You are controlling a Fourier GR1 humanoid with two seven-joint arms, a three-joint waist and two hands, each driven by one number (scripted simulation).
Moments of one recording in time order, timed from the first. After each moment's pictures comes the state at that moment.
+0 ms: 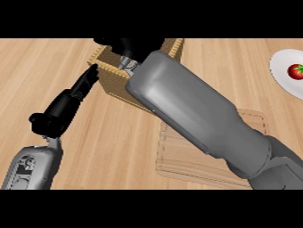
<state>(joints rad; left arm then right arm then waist) -0.27 0.13 -0.01 -1.51 -0.10 -0.23 0.02 -1.35 -0.01 0.48 -0.95 1.04 -0.57 1.23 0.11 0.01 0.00</state>
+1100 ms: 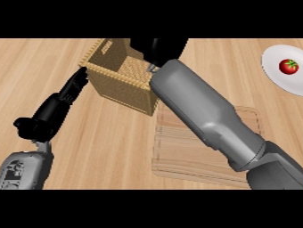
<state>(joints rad) -0.23 0.16 0.03 -1.52 -0.08 -0.24 0.00 -1.26 -0.01 0.49 -0.69 1.09 -0.91 1.15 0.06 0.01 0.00</state>
